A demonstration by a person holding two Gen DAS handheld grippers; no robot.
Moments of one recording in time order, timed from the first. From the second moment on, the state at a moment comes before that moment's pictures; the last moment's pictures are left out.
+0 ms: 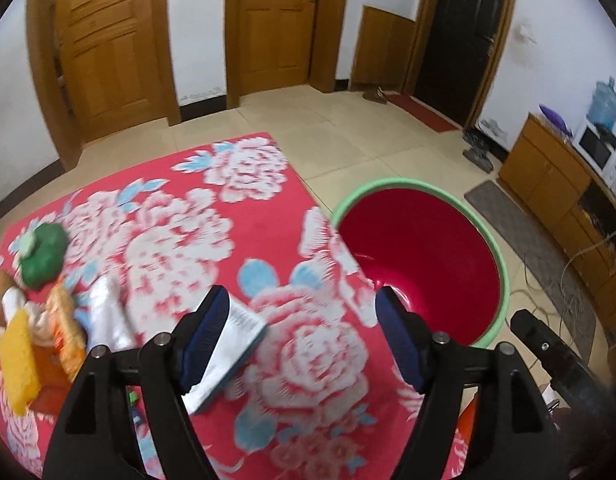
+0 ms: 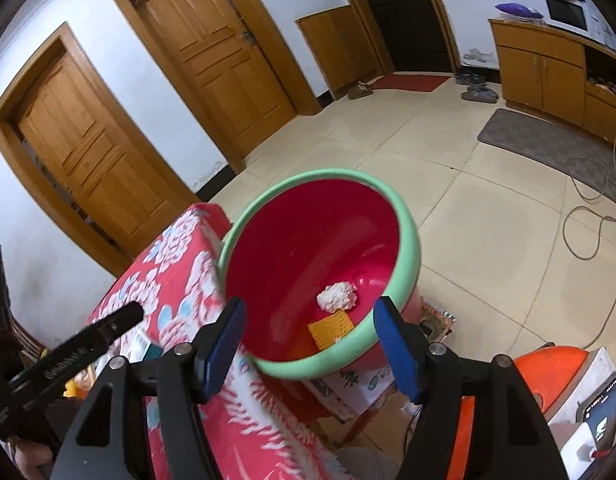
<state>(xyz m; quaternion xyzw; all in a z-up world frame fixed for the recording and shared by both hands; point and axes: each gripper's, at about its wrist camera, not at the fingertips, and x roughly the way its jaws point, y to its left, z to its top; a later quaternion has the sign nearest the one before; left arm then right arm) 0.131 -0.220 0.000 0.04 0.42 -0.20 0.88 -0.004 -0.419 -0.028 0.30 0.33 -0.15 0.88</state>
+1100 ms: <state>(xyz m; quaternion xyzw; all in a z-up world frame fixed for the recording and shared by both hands) 0.076 0.006 0.000 -0.08 0.42 -0.03 0.90 0.001 -0.282 0.009 0.21 0.36 -0.03 0.91</state>
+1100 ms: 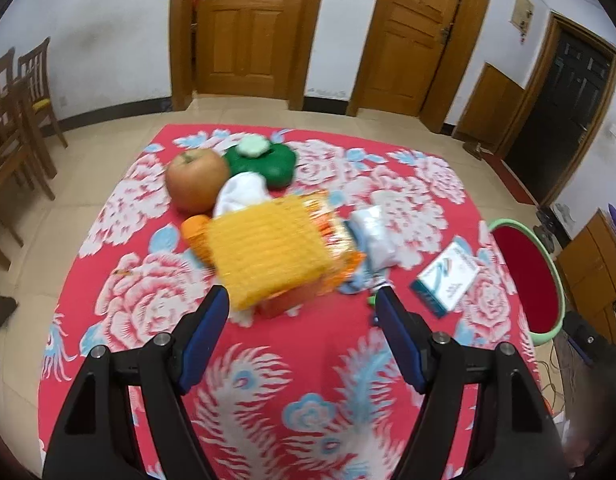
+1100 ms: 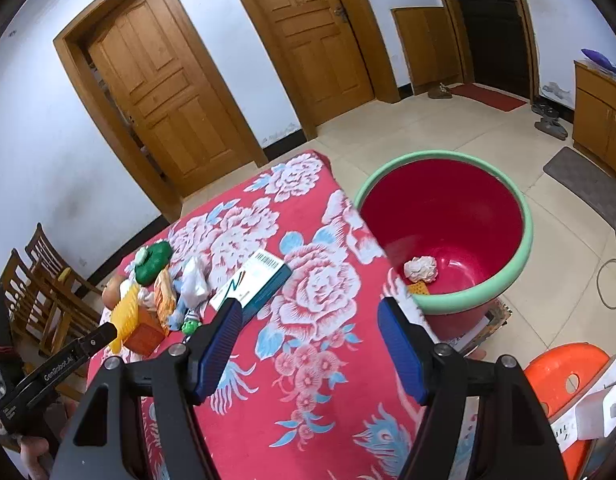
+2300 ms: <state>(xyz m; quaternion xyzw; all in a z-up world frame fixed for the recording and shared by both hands) 0.123 0.054 -0.027 -0.15 0.42 -0.03 0.89 0.084 -0.220 -0.025 0.17 0.43 0.00 0.89</state>
